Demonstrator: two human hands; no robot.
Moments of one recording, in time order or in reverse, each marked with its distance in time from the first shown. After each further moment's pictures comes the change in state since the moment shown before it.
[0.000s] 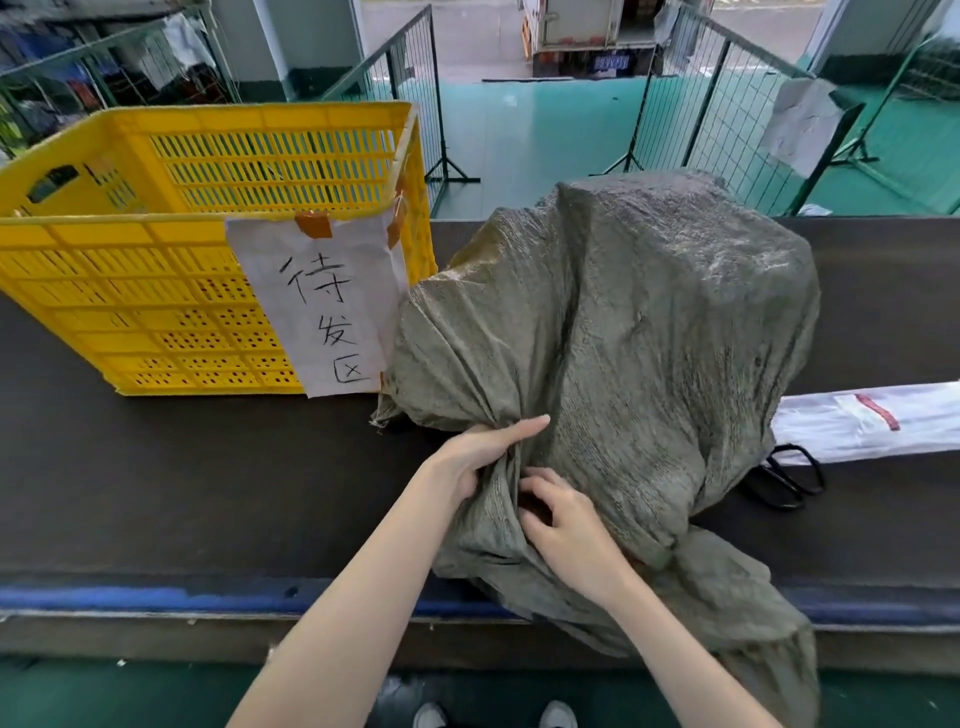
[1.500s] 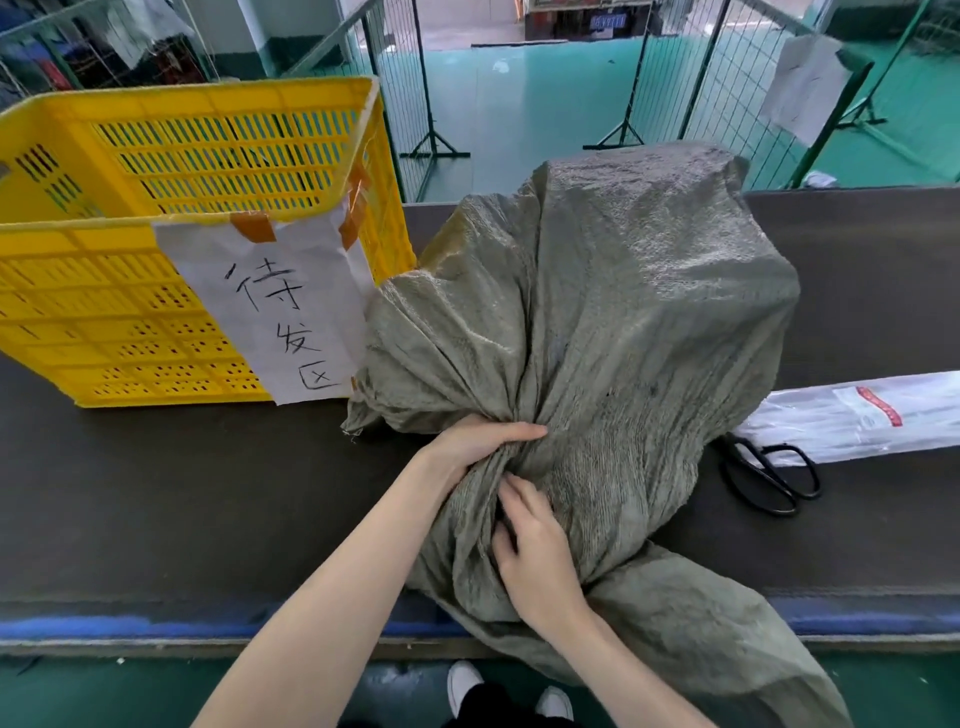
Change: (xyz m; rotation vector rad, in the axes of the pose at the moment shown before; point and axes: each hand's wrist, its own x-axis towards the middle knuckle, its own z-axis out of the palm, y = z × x) left_hand 0.036 0.016 0.016 0.091 -0.022 0.128; right_hand 0.009 0.035 0.029 -0.087 0.169 -0.037
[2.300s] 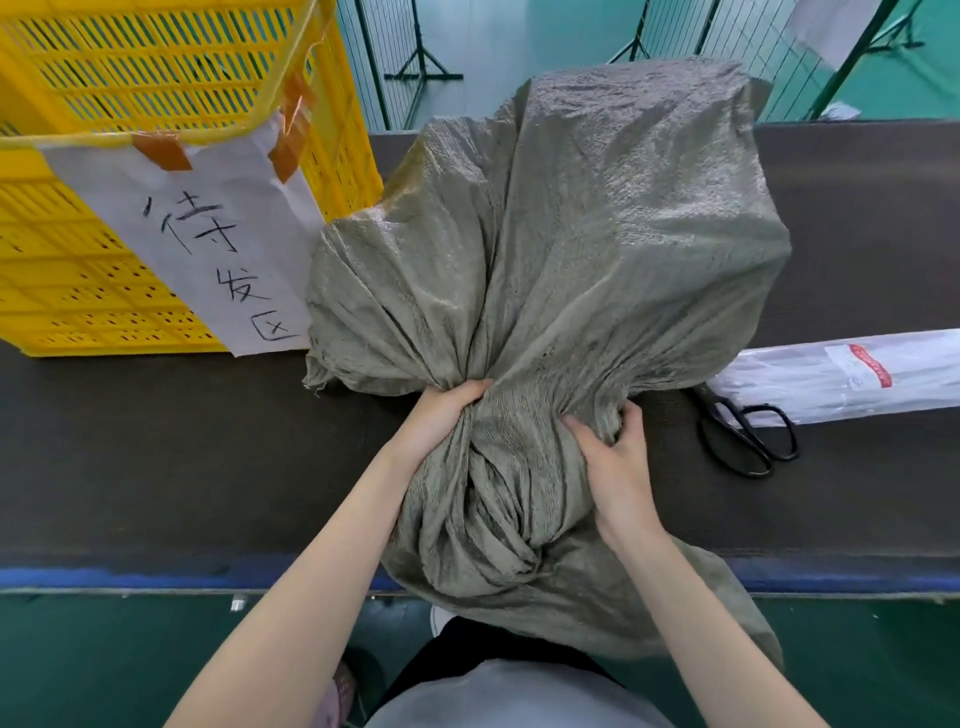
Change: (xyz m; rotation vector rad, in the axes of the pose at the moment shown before) left_hand 0.003 -0.018 0.015 -0.162 0.166 0.120; right_hand 0.029 0.050 -0.081 0.762 0.305 0.568
